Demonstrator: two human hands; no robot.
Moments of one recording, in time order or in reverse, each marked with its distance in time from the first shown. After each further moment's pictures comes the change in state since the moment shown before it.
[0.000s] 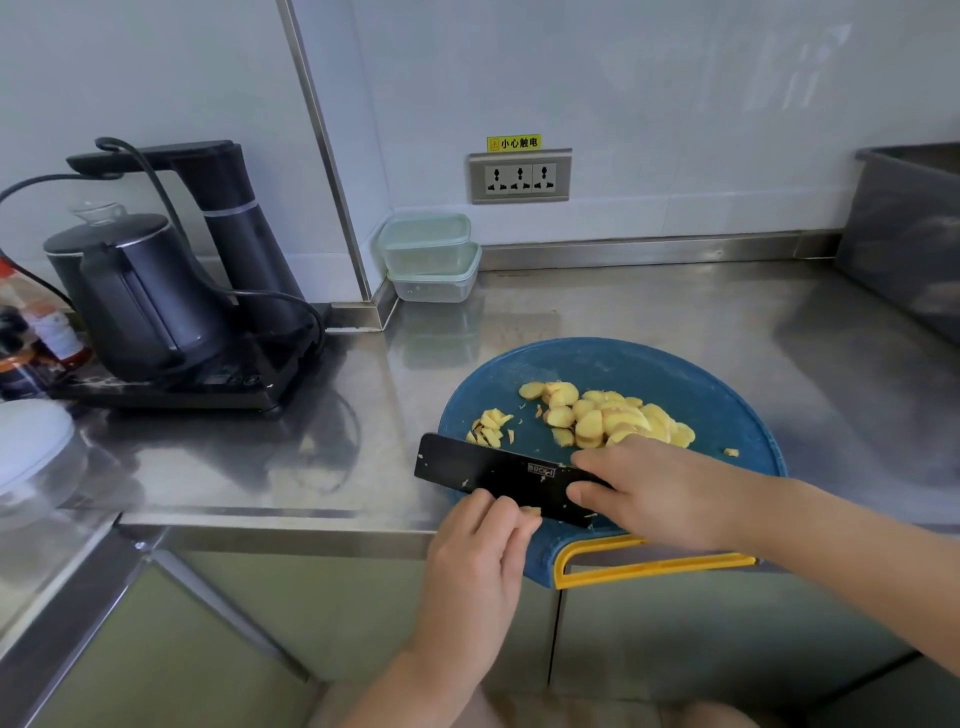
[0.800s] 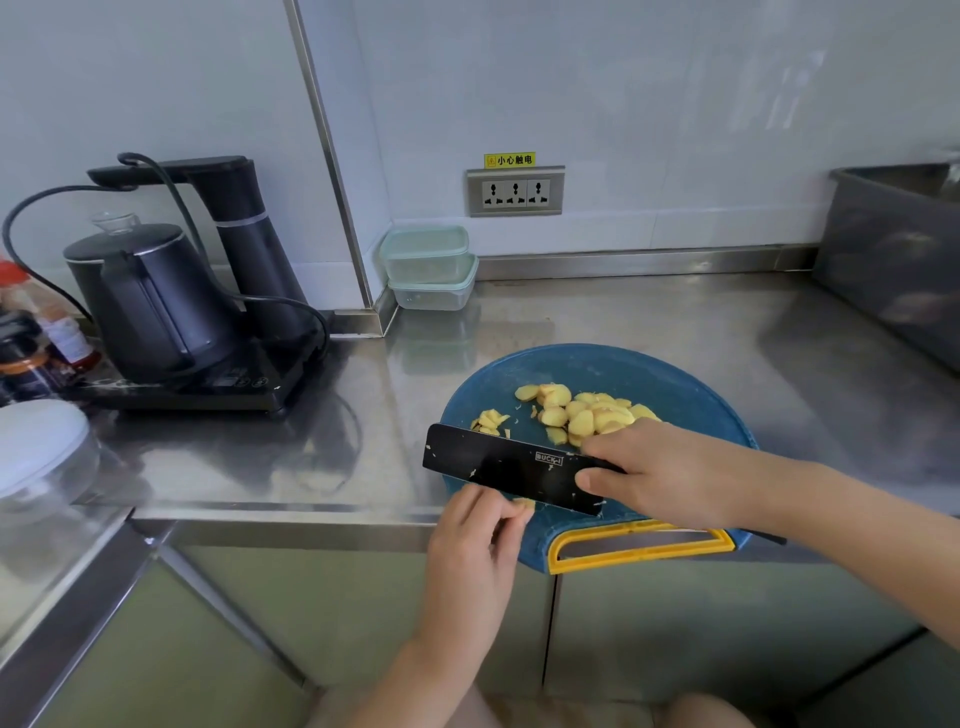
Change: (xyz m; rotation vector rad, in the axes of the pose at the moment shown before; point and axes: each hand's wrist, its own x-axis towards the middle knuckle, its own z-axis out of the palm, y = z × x) left_hand -0.003 0.002 0.000 -0.143 0.051 -0.099; right_hand -0.020 -0.007 -0.022 0.066 -0.007 -0.009
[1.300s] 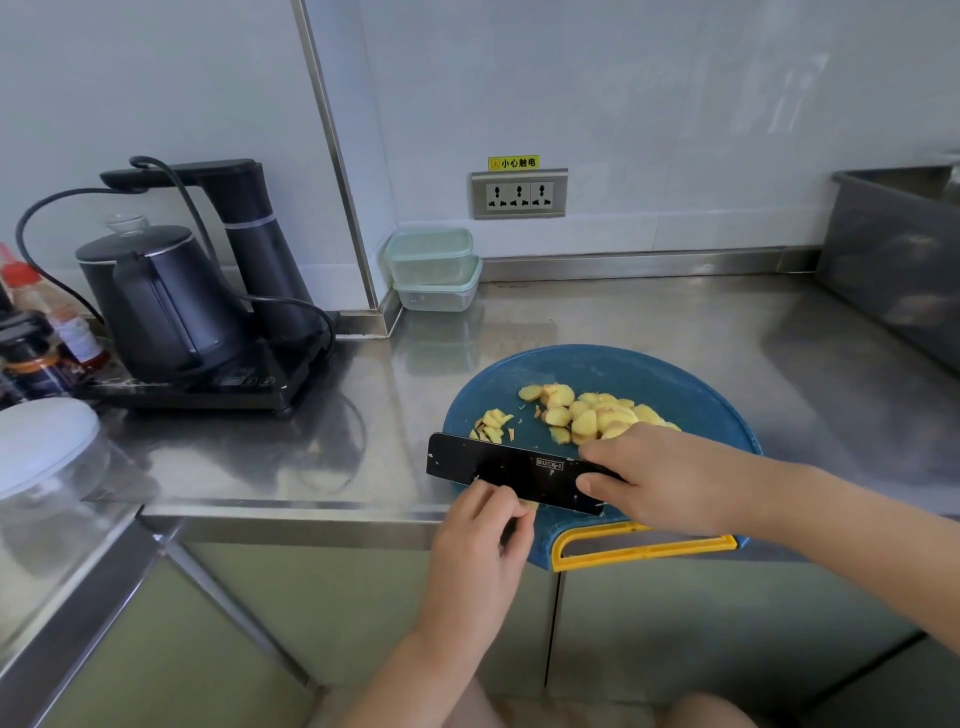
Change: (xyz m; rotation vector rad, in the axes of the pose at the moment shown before) left_hand 0.004 0.004 -0.005 0.071 -0.087 0.033; right_hand 0.000 -0.004 0.005 -0.147 0.023 0.011
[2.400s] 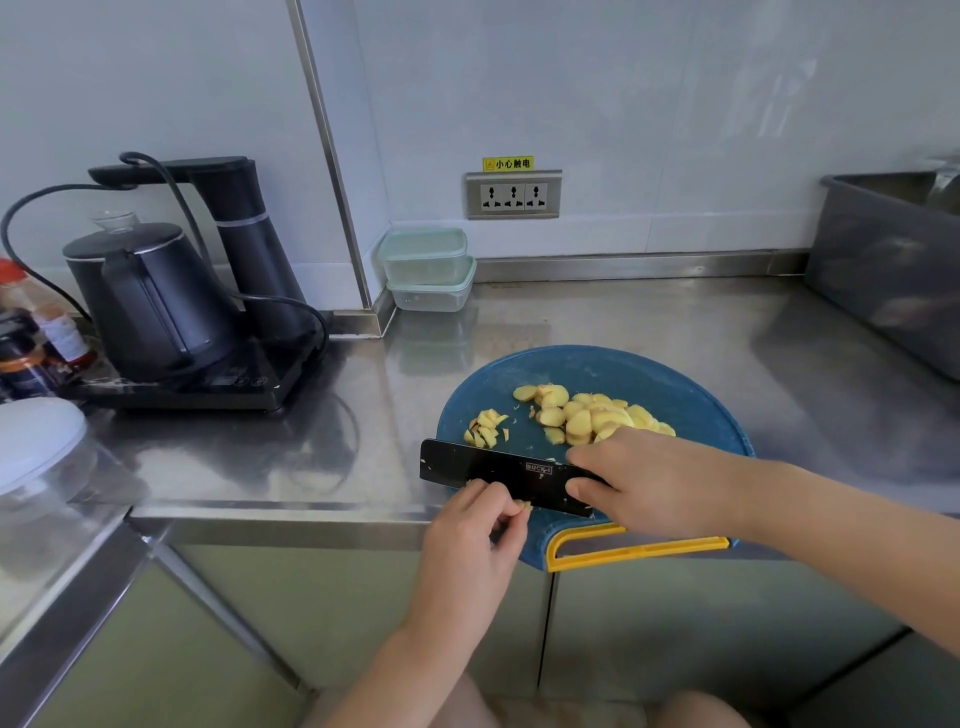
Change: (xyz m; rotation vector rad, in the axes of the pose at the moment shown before) left_hand 0.006 0.003 -0.007 -0.055 -0.043 -0.048; right_hand 0.002 -0.006 0.001 -0.040 -0.014 -0.031
